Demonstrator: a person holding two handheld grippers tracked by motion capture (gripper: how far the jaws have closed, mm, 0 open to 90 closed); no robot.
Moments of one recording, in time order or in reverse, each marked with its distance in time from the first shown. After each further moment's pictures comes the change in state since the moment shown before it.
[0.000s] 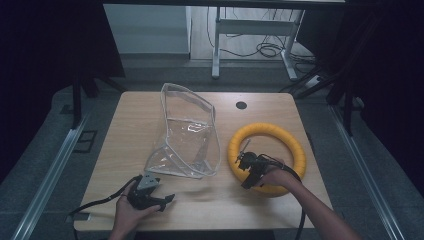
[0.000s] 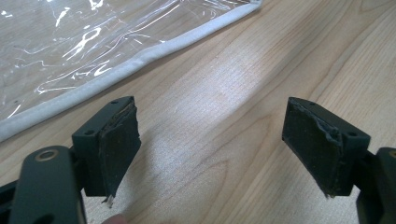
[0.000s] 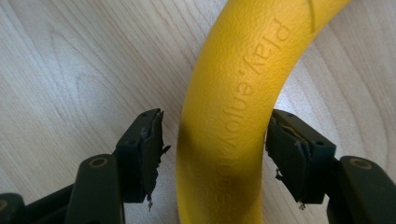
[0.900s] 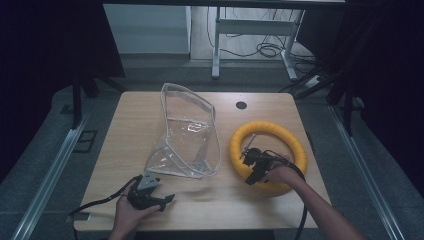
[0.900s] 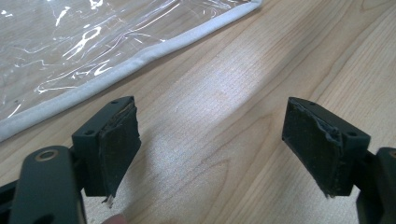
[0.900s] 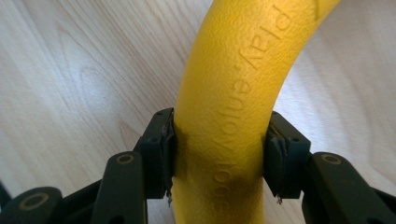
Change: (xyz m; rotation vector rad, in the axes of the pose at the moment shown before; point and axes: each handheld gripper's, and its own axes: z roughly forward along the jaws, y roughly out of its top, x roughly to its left) left arm 0.000 0.000 0.000 0.000 0.000 0.003; right arm -0.015 -0.007 -0.015 -0.041 0.052 0.020
